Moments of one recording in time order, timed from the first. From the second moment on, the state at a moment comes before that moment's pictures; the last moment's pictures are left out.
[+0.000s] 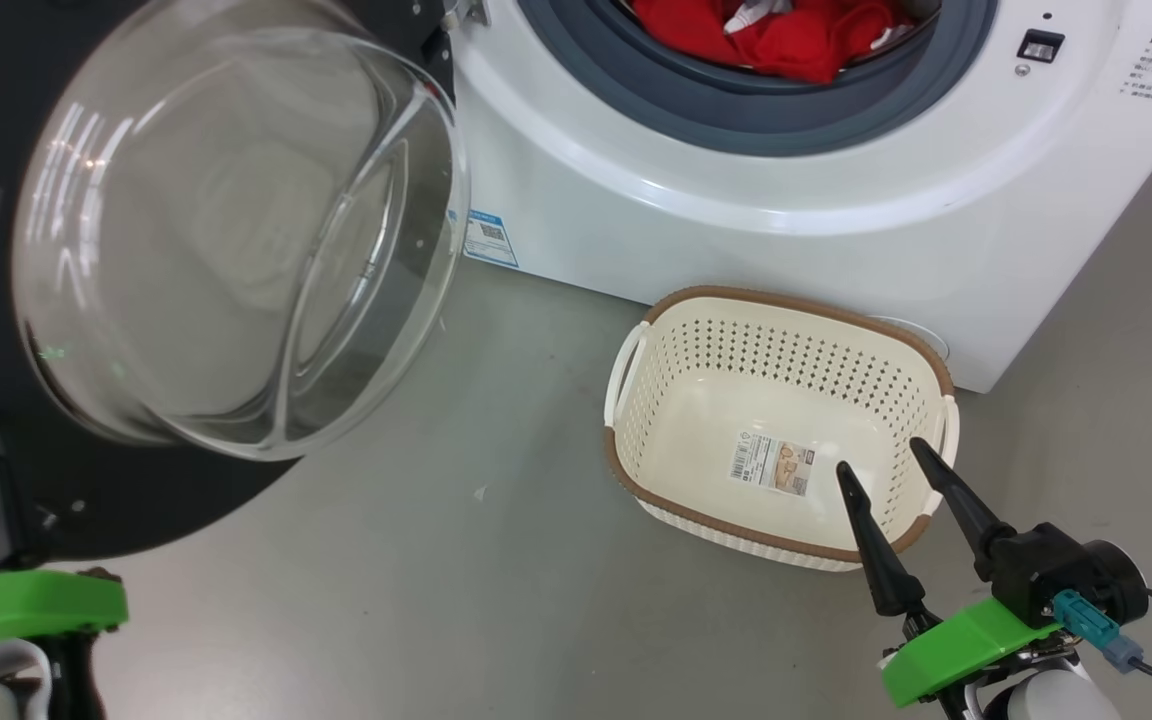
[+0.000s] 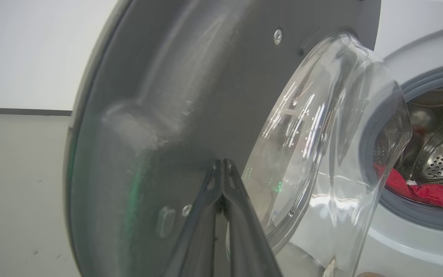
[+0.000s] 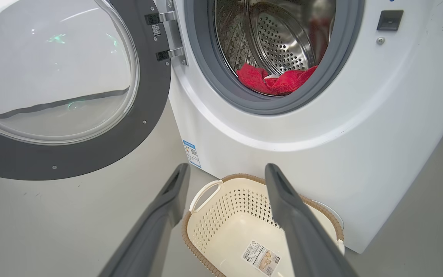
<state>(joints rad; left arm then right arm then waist) -0.32 0.05 0.38 0.39 -0.31 -0.13 -0.25 -0.09 -0.08 0.09 0.26 0.18 0.12 -0.25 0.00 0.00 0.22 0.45</state>
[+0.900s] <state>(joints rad) -0.56 0.19 0.53 0.69 -0.30 -0.13 -0.25 -0.16 -0.09 0.10 0.26 0.15 0.12 -0.25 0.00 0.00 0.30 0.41</state>
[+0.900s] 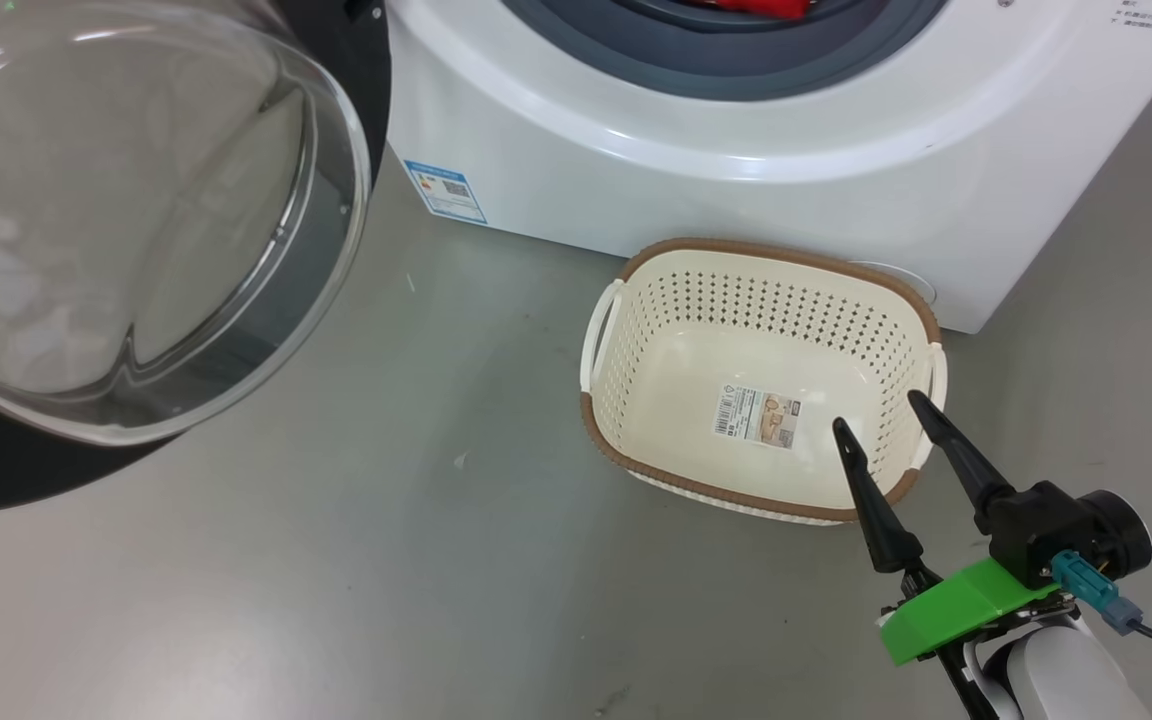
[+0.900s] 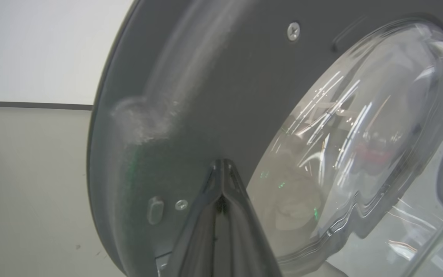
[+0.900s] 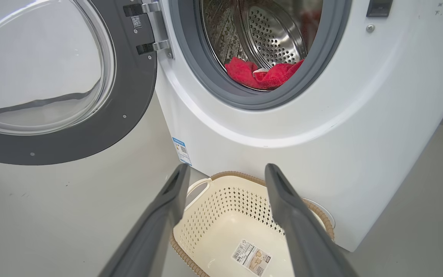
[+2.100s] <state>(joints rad) -0.31 0.11 0.36 0.50 -0.33 -0.13 -0.25 -0.11 -0.08 0.09 0.26 0.18 0.12 -0.25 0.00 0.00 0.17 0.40</state>
